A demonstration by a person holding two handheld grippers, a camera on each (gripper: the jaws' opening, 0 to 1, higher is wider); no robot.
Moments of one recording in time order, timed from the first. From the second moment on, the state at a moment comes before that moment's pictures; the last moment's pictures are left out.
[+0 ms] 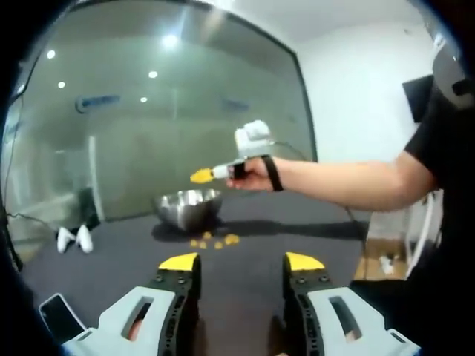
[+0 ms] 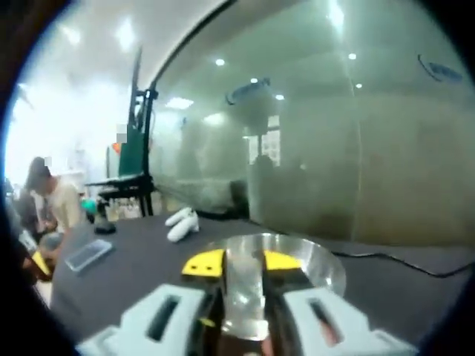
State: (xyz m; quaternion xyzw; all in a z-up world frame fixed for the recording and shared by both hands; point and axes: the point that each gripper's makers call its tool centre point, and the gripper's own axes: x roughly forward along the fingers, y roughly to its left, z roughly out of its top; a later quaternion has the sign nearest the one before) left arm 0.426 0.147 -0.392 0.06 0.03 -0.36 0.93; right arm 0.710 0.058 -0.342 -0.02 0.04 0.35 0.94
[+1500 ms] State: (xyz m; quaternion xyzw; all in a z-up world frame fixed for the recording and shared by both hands) left arm 0.427 0.154 -0.405 0.07 0.03 -0.37 0.93; right arm 0.536 -0.027 -0.434 -0.08 0.07 0.42 0.90
